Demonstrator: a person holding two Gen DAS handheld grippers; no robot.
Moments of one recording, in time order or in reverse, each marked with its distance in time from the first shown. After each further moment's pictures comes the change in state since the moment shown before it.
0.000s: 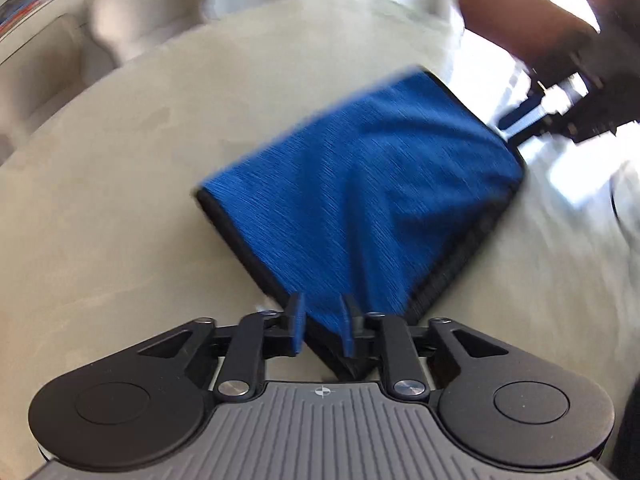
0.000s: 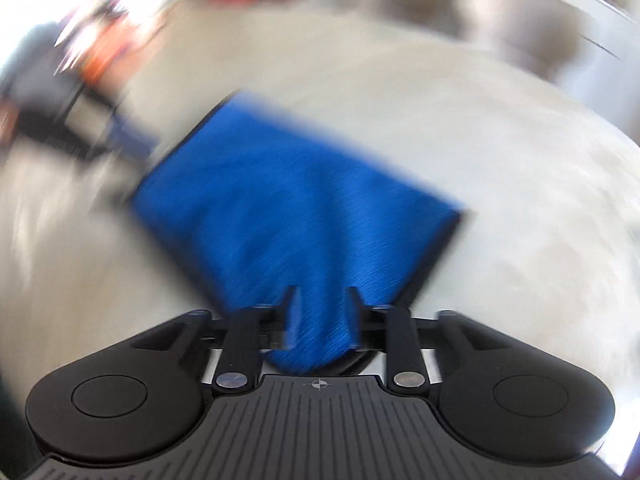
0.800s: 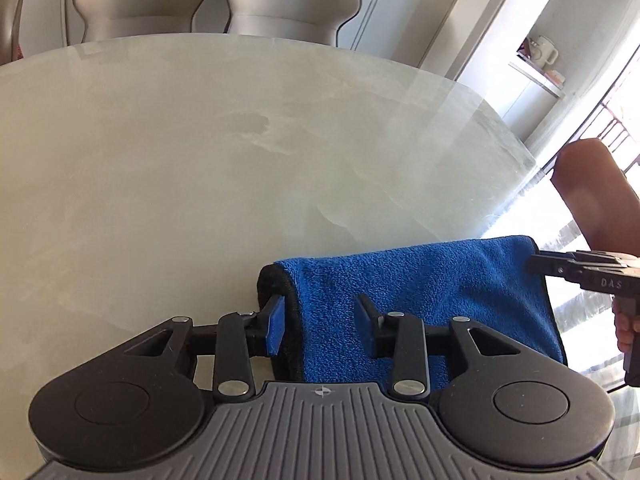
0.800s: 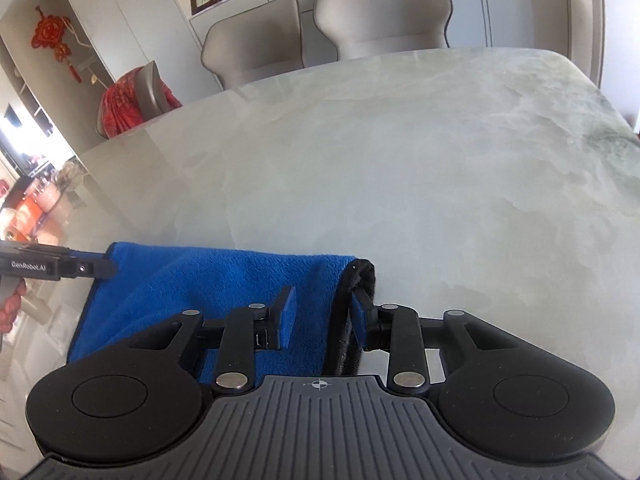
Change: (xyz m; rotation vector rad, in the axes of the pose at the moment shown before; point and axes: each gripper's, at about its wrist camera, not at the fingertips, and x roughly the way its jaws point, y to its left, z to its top) left arm 0.047 0.038 0.032 -0.292 -0.096 -0.029; right arm 0.051 -0.045 0.005 0.286 -0.137 -0.036
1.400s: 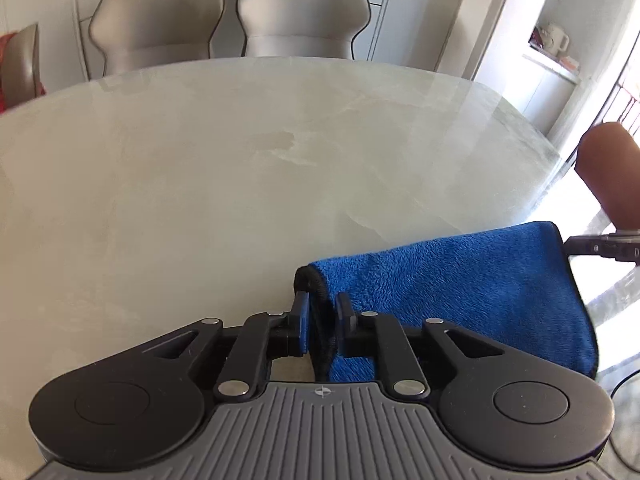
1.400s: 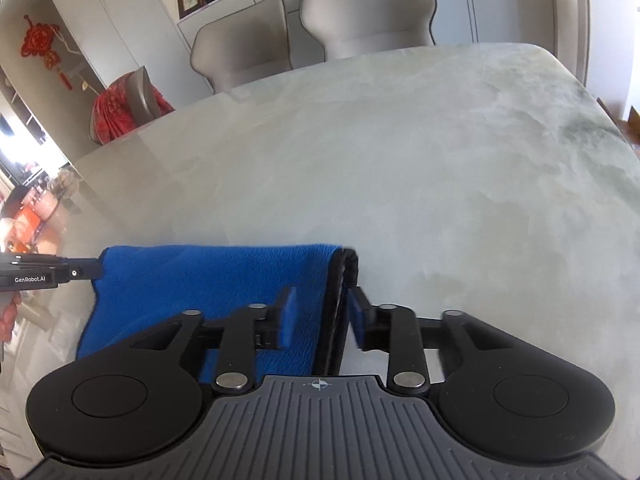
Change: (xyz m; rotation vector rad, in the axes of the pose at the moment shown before) left arm -0.032 -0.002 -0.018 -0.026 -0.021 0.076; right arm -0.029 -0.003 -0.007 0.054 0.026 -0.003
